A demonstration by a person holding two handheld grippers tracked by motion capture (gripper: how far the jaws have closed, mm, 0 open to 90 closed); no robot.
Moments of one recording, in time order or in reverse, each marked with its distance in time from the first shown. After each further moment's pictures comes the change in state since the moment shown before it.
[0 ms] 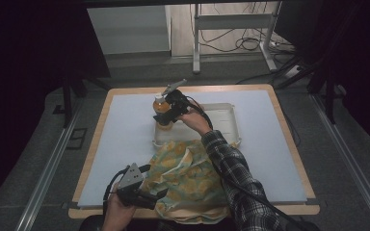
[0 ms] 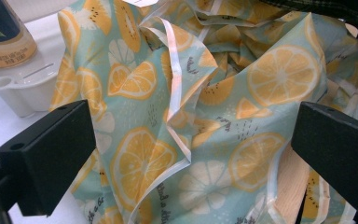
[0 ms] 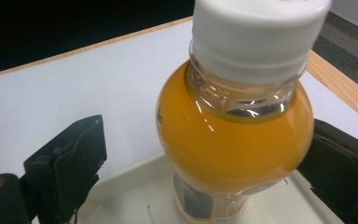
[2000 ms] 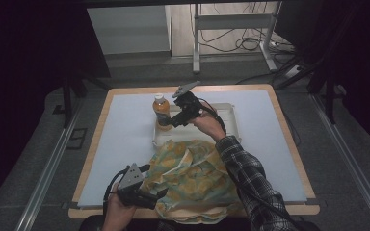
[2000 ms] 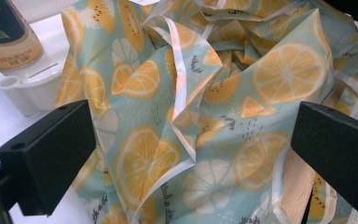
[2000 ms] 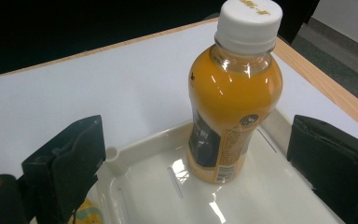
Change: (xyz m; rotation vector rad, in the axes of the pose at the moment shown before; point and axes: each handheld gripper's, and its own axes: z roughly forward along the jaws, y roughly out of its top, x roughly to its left) left arm -0.001 -0.001 0.001 0.004 0.021 0.013; right arm 0.019 -0.010 -0.055 -0.031 -0.015 -0.026
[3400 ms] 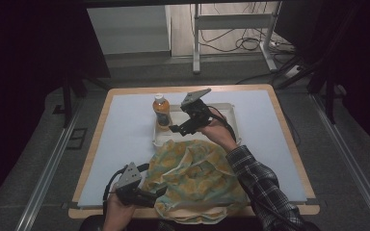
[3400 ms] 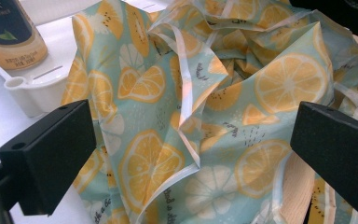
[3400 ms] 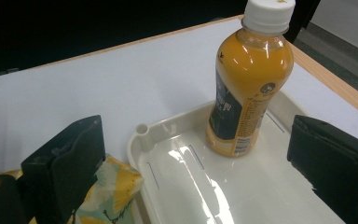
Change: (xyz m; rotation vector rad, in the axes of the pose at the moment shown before) left arm 0.003 -0.001 -0.002 -0.030 -0.001 -0.035; right arm 0.025 -0.016 -0.037 -0.024 -0.002 0.005
